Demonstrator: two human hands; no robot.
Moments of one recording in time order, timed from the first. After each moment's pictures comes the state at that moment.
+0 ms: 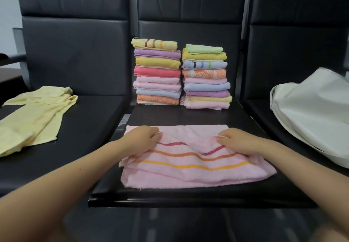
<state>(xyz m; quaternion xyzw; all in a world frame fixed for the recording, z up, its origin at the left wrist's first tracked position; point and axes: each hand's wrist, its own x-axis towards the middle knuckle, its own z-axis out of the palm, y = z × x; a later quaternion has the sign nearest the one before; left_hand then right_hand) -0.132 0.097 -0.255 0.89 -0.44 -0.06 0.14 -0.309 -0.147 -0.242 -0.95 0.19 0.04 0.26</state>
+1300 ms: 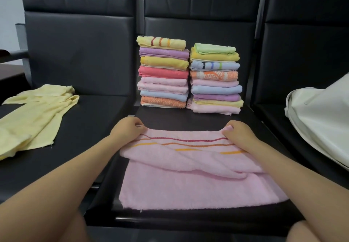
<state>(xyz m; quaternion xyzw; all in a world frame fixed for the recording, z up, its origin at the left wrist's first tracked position) -0.051 0.099 -0.269 0.93 -0.26 -0.02 0.26 -0.233 -0.189 -0.274 -0.90 0.34 -0.12 0.25</state>
